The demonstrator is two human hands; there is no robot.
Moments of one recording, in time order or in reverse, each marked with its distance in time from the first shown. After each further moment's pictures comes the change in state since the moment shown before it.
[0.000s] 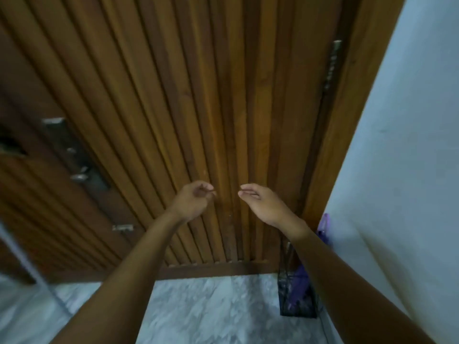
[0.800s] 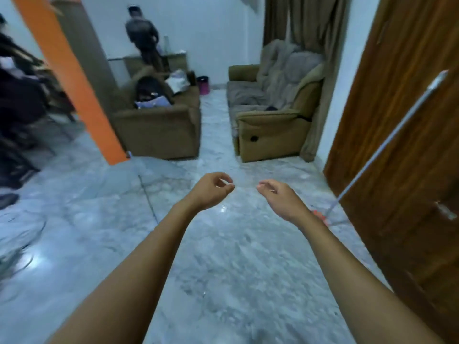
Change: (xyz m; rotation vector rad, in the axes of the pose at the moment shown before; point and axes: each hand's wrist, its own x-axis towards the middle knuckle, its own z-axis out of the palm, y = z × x) left_hand -0.763 -0.102 -0.125 -0.003 1.123 -0.781; right_hand -0.476 -0.128 0.417 -0.211 -1.229 -0.695
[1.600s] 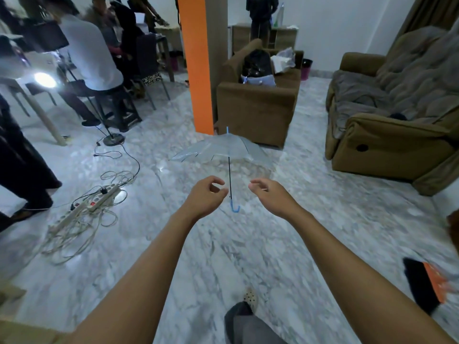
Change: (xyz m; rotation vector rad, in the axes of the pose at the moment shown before) left_hand -0.048 -0.295 -0.266 -0.156 0.417 -0.326; right_hand 0.141 -0.160 0.382 -0.135 -0.425 -0.206
